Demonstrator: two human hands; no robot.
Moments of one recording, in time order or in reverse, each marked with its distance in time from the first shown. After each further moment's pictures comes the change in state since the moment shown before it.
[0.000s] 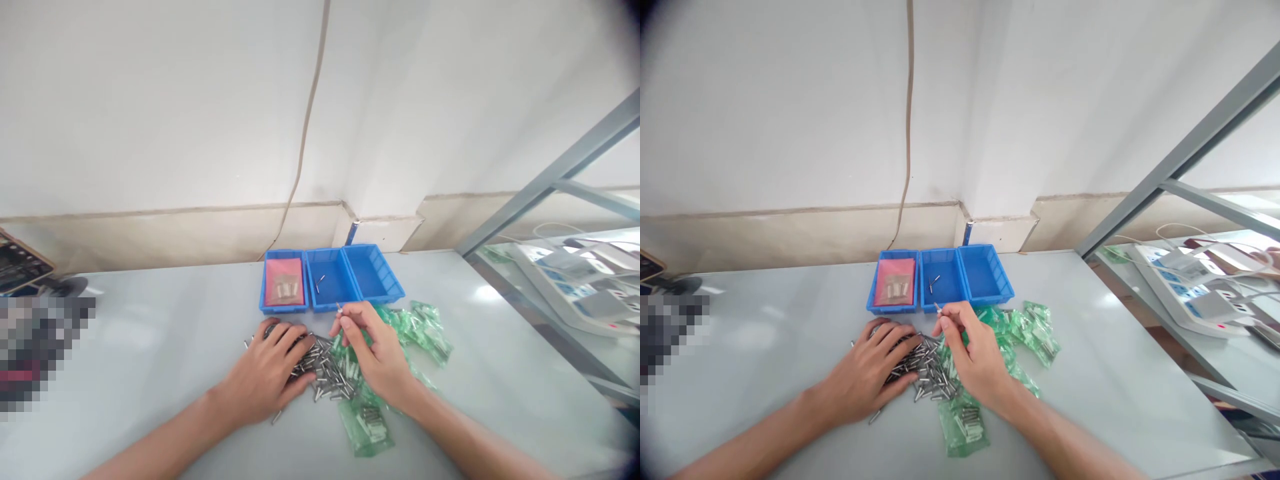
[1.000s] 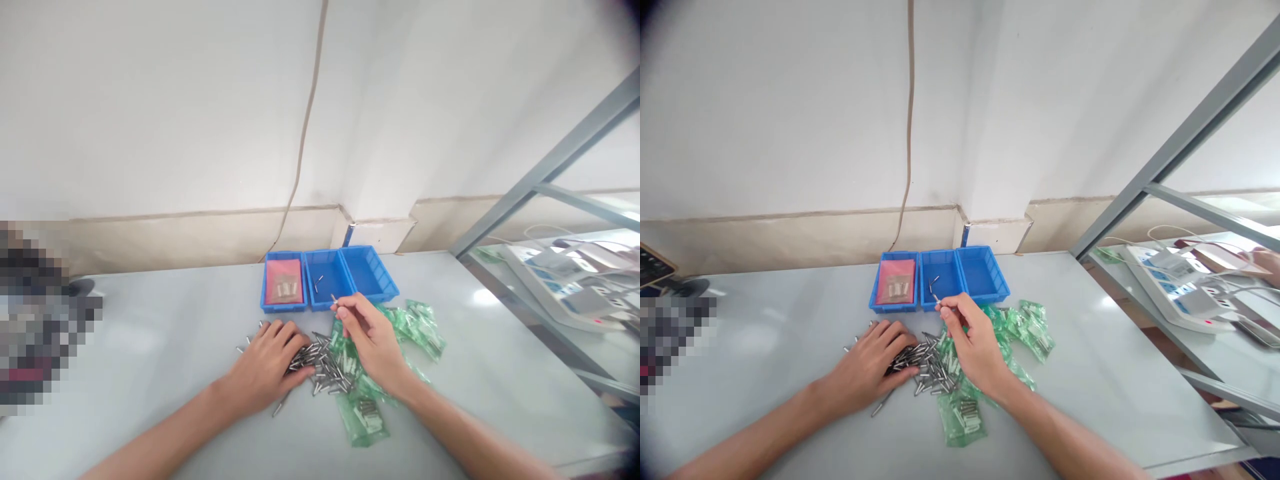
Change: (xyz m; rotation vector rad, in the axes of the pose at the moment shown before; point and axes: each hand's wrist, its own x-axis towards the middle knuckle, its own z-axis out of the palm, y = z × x) left_hand -0.003 -0.004 0.007 -0.063 -0.022 -0.058; right_hand 0.006 0.000 0.001 0.110 0.069 0.080
